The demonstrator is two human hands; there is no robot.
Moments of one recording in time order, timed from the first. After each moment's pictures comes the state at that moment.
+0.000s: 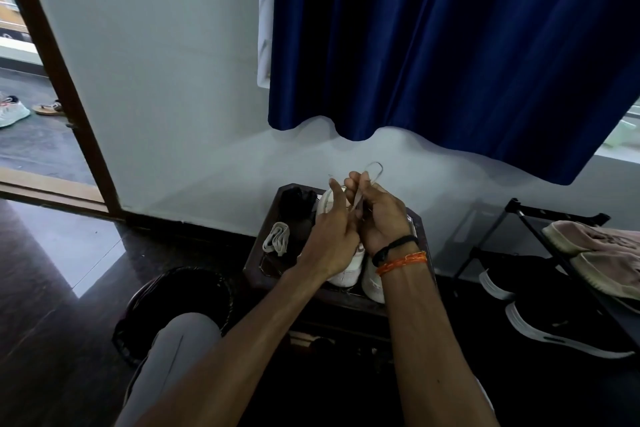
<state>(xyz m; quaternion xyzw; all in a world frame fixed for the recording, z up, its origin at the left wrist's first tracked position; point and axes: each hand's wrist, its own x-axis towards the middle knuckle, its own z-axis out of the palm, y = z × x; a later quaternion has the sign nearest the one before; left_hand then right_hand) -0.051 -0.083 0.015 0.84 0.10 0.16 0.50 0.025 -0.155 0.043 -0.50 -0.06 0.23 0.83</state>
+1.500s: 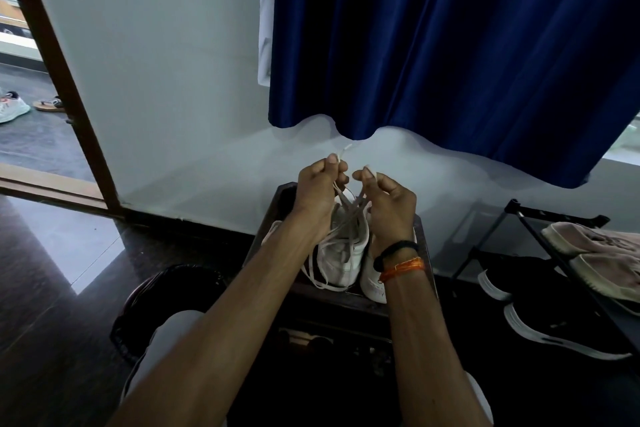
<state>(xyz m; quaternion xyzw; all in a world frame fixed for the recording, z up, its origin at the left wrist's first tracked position) -0.017 -0.058 0.053 0.52 0.18 0.25 0.80 0.018 -0.157 0.046 -0.66 -0.14 0.01 0.73</state>
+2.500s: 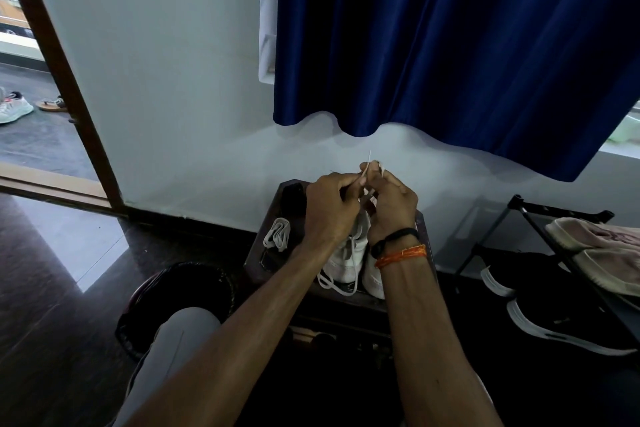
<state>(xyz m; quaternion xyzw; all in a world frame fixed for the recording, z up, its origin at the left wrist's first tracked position) -0.026 -0.076 0.030 0.77 0.10 0.39 0.51 0.017 -0.155 0.055 -0.57 -0.03 0.10 0.81</state>
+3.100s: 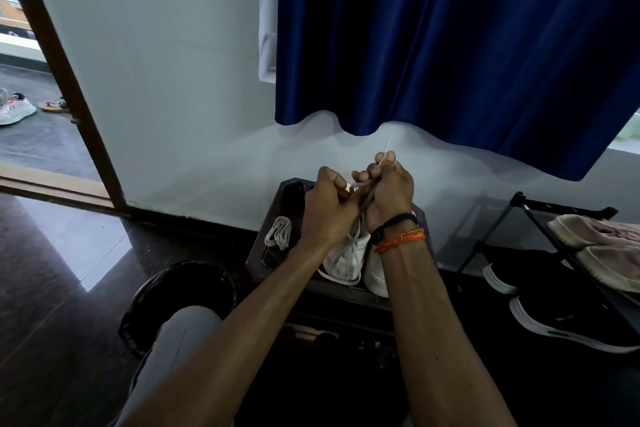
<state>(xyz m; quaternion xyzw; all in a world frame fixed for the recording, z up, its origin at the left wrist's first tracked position) -0.031 -0.075 0.027 0.73 0.17 0.30 0.59 0.030 -0.137 0.062 -0.48 -0.03 0.12 0.87</state>
